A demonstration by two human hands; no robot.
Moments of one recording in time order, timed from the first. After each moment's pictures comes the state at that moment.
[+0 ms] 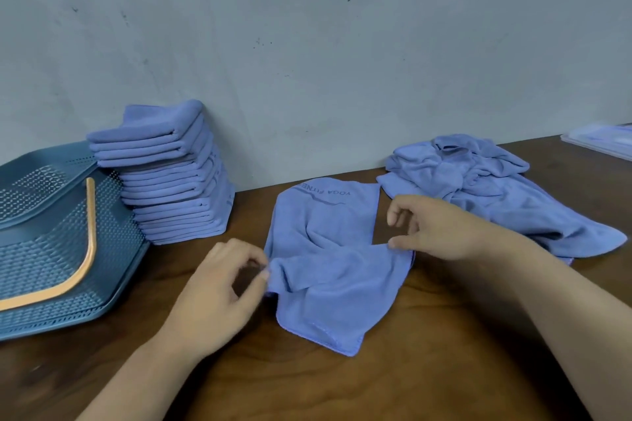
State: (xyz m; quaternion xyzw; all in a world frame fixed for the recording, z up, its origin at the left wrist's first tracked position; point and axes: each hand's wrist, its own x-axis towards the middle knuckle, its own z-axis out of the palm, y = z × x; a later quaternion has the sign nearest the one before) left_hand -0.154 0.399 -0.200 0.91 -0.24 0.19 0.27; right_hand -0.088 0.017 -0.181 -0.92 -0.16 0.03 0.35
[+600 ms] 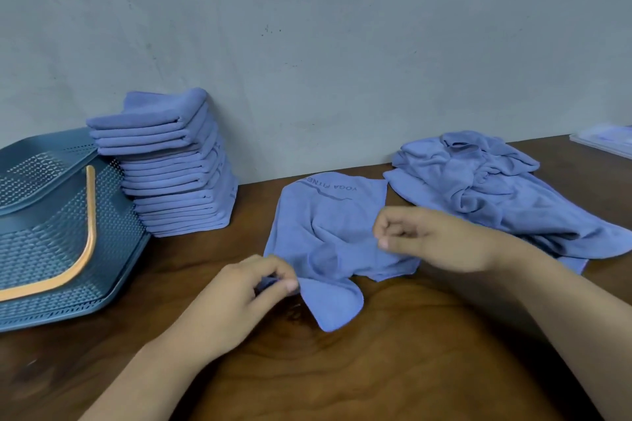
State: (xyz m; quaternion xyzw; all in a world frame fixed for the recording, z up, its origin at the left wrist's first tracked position) left_hand -0.154 0.390 -0.203 0.91 -0.24 0.05 0.33; right_hand -0.109 0.048 -0.176 -0.85 -0.28 0.10 0.43
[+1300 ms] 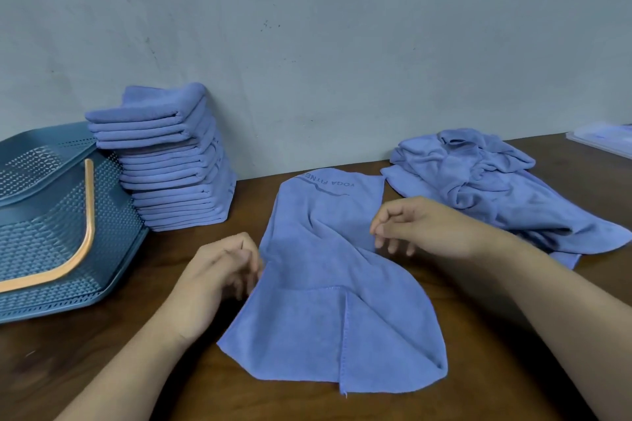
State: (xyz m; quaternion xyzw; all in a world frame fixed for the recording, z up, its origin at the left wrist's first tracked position) left_hand -0.150 0.407 -0.201 0.77 -0.17 -0.02 0.61; right_hand -0.096 0.048 -0.185 -0.85 -0.15 0.11 0.49
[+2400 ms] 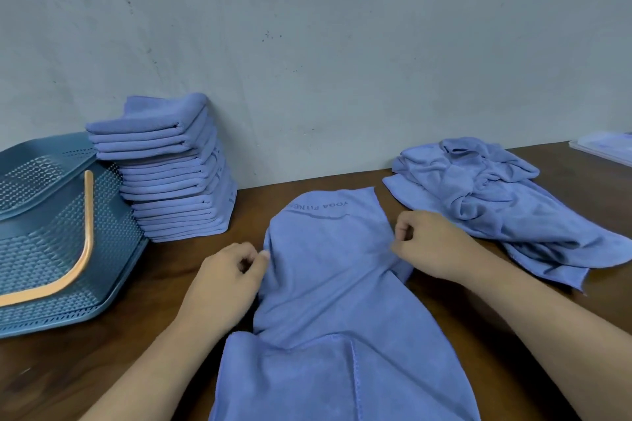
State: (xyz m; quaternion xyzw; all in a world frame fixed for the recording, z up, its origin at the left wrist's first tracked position) left_hand -0.119 0.394 -0.218 0.93 -0.02 0.11 0.34; right_hand -0.087 0.051 -0.202 -0.95 -0.03 -0.04 0.30
